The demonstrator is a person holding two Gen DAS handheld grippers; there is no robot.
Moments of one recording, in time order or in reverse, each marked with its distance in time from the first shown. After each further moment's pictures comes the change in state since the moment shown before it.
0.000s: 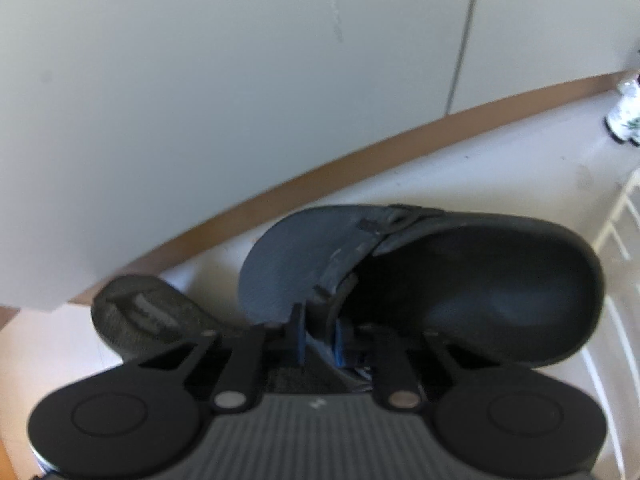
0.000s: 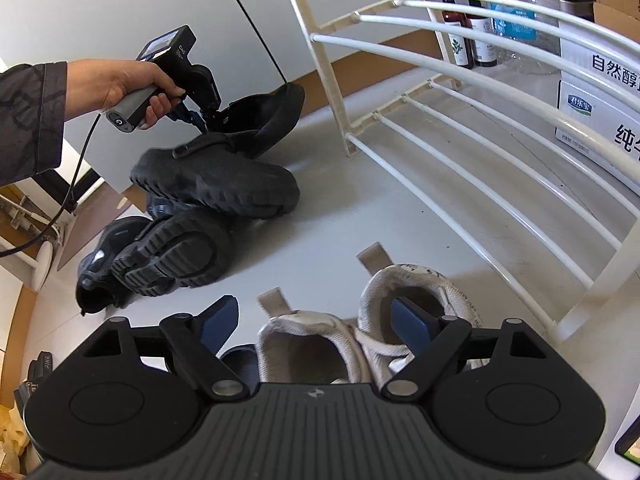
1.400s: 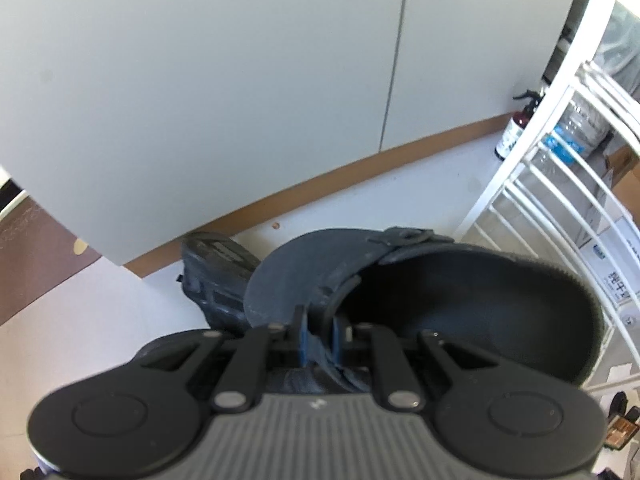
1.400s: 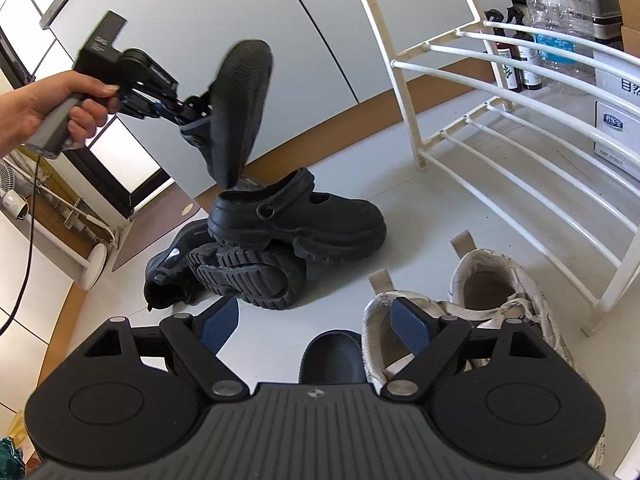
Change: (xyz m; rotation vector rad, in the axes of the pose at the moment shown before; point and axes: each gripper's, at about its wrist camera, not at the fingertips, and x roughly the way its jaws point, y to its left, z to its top) left arm -0.203 0.074 -0.136 0.000 -0.223 -0.154; right arm -0.041 0.050 -0.029 -0.024 -0.054 0.159
